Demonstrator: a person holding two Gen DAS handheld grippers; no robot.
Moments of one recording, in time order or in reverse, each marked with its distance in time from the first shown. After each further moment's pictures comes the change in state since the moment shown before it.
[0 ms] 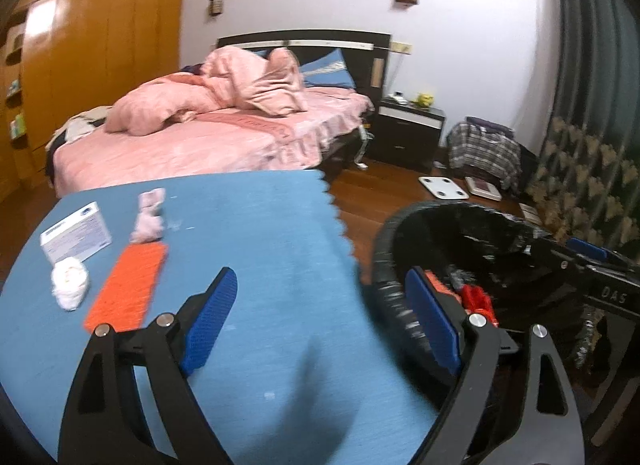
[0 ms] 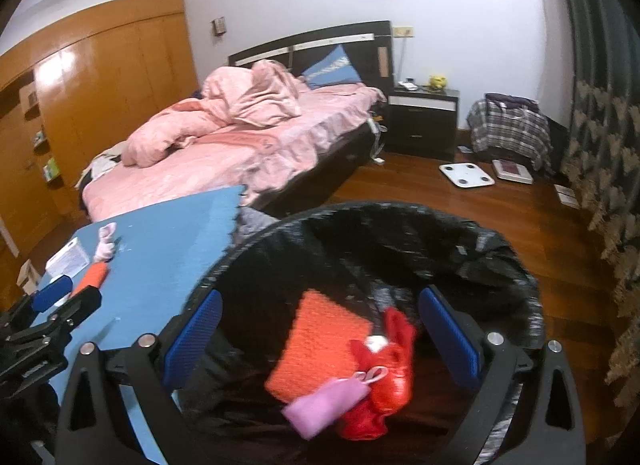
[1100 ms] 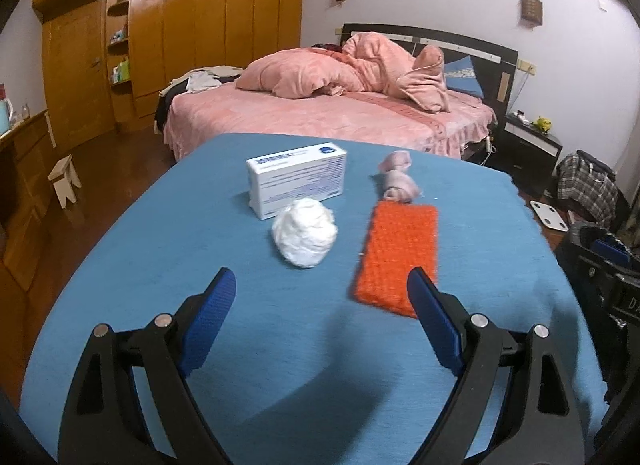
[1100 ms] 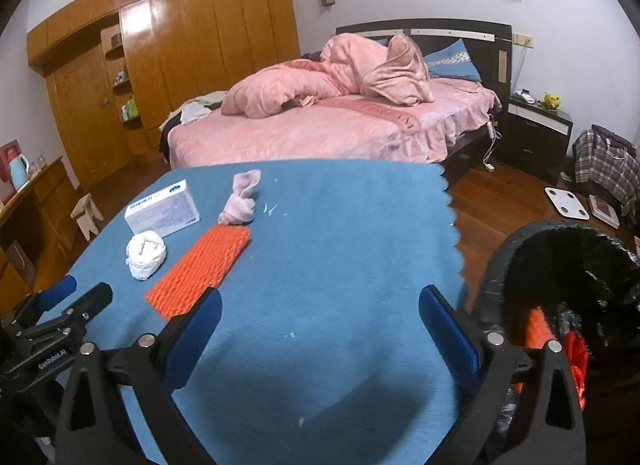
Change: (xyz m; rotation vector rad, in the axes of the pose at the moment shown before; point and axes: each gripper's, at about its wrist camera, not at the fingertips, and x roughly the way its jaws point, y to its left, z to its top) left arm -0.043 0.201 -0.043 -0.209 0.033 0.340; right arm 0.065 0.214 -0.023 -0.207 0.082 0.241
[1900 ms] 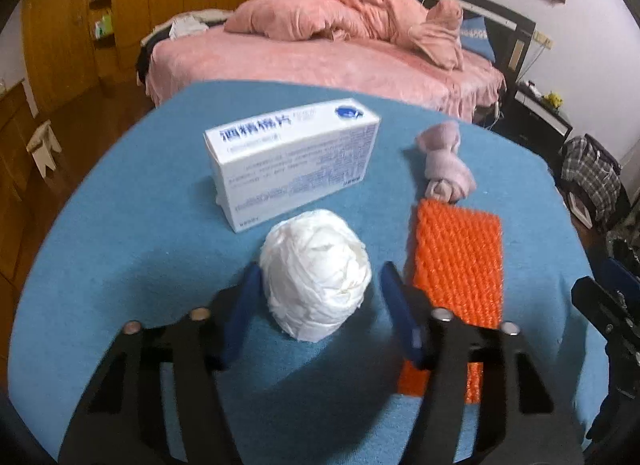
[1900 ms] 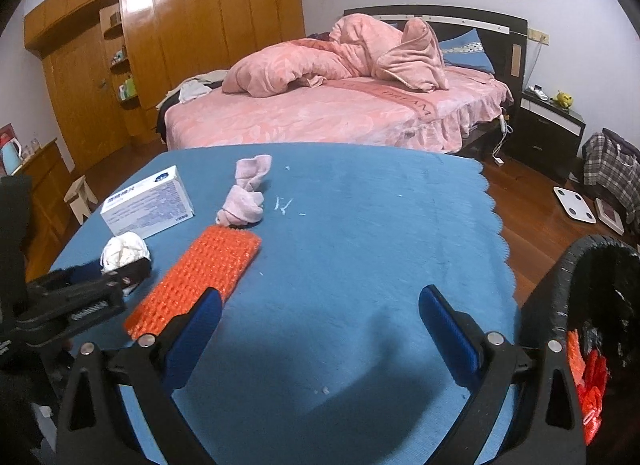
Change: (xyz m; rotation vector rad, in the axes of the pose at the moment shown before) left arm 0.101 0.016 0.030 -0.037 0.220 -0.042; right arm 0.059 0.026 0.016 -0.035 0.059 -0.004
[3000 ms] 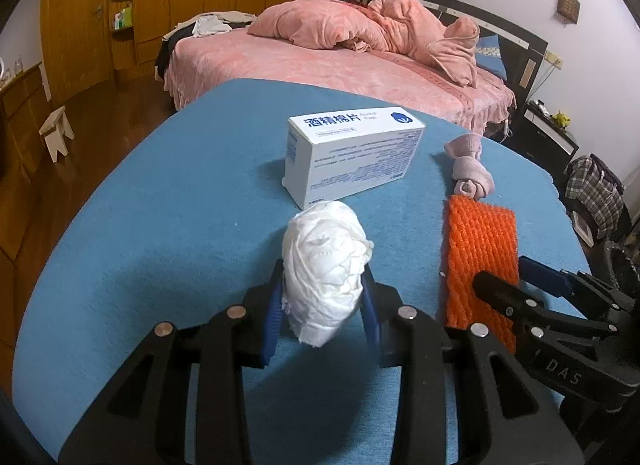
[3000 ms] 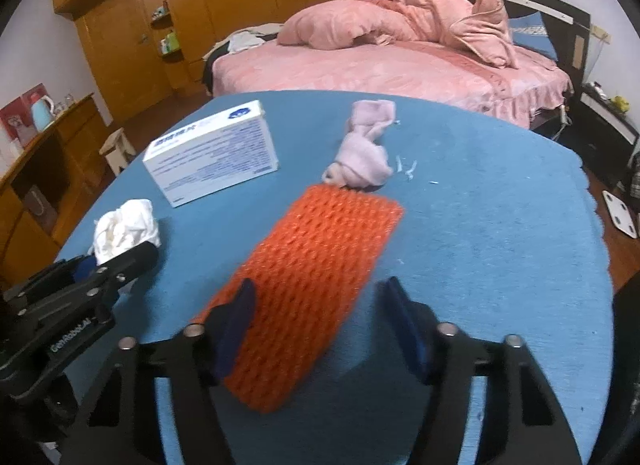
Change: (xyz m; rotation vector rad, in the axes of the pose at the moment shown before) left arm -0.025 0.034 -0.014 -0.059 -0.038 0.015; right arm 0.044 0.075 -0.009 -0.101 0.153 0.166
